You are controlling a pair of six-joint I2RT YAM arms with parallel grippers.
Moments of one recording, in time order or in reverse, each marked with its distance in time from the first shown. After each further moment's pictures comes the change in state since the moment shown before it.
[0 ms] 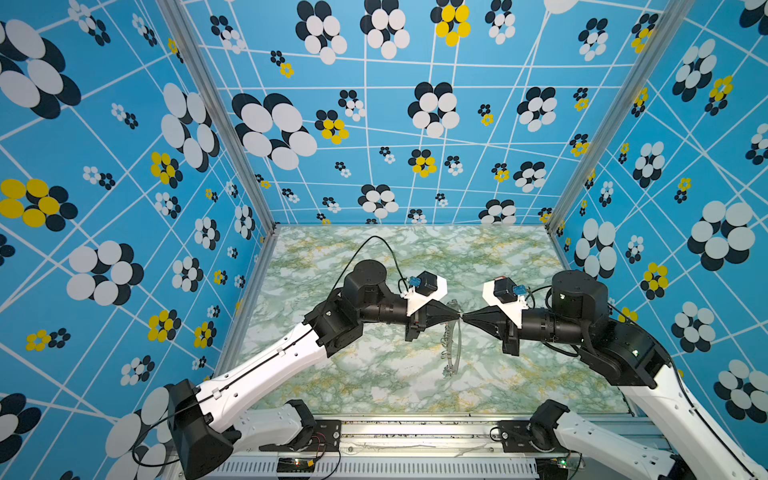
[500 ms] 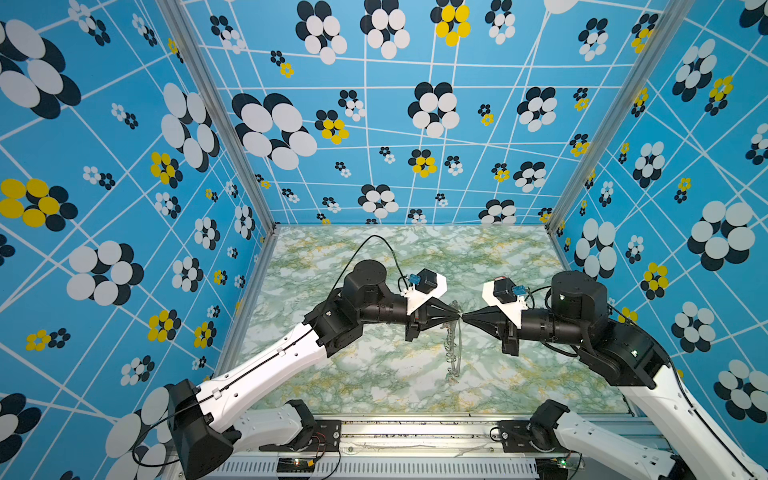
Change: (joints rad) left arm 0.006 0.000 -0.002 0.000 0.006 -0.062; right arm 0.000 -0.002 -0.008 0.008 -0.002 0.000
